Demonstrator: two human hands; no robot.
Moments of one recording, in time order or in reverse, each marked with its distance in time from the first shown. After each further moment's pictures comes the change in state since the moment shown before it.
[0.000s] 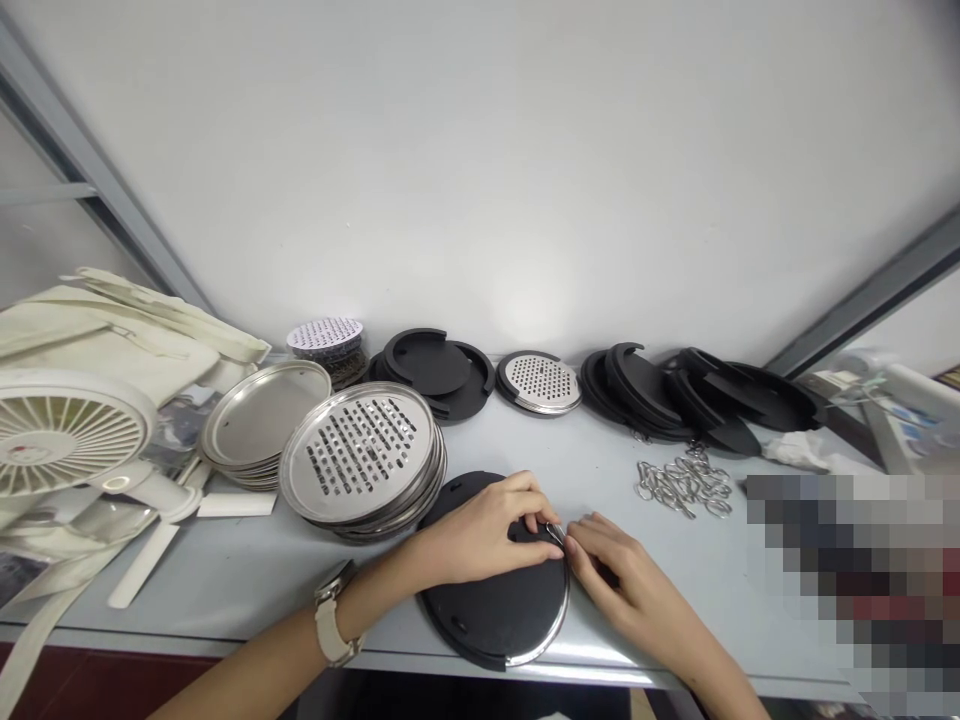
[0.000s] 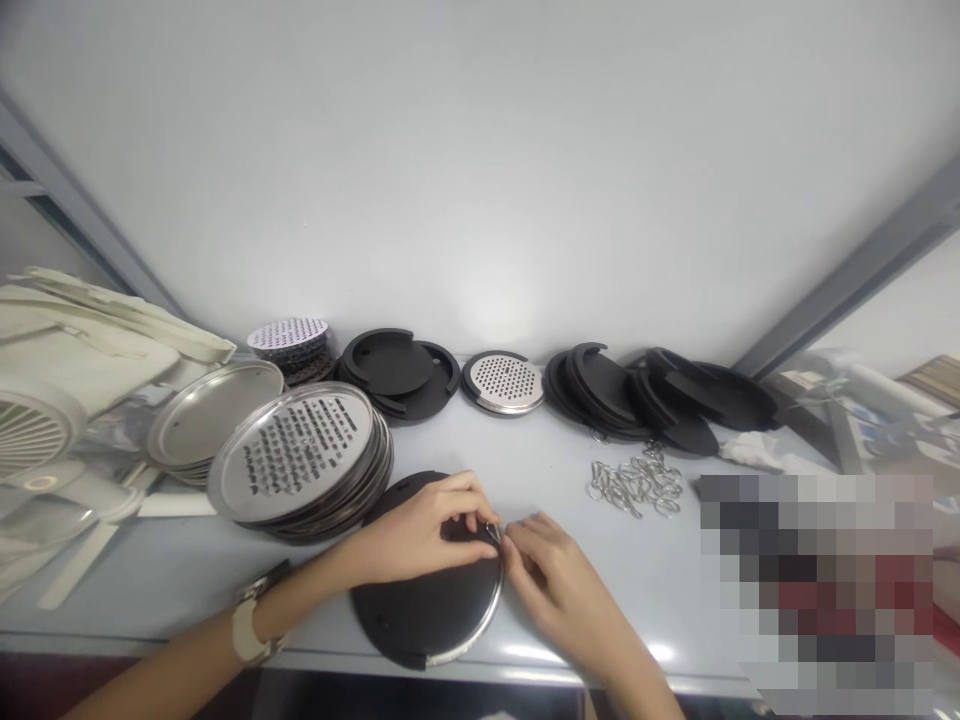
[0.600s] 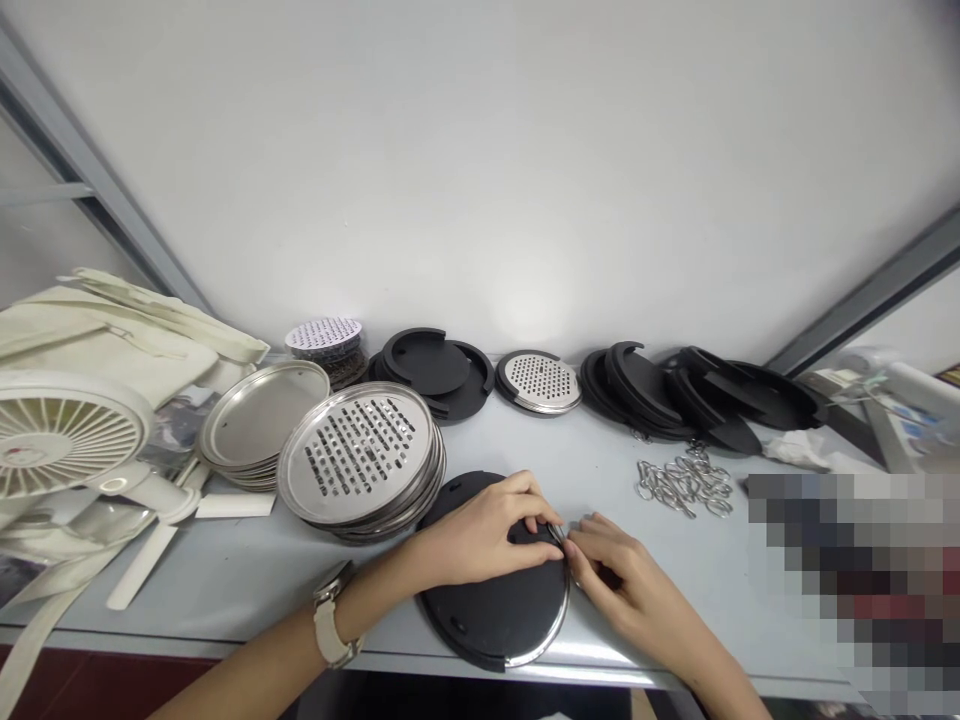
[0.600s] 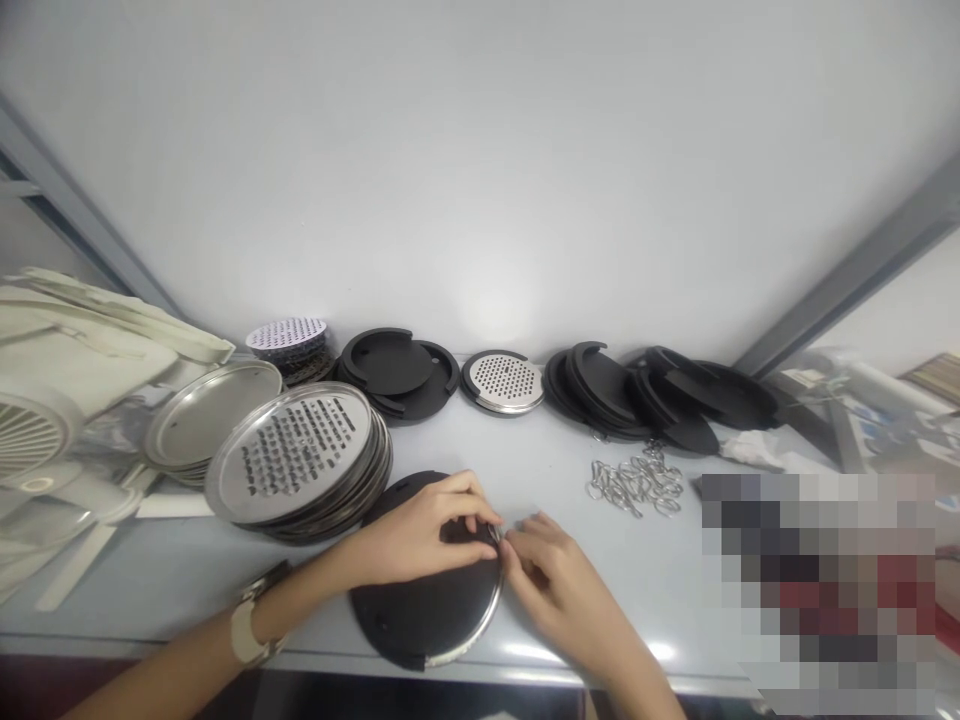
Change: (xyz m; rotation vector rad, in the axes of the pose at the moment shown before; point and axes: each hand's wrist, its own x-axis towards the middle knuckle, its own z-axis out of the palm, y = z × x) left_hand -0.001 -0.001 0.002 0.029 0.010 0.007; right_hand -0.001 0.004 0.001 -0.013 -0.007 0.006
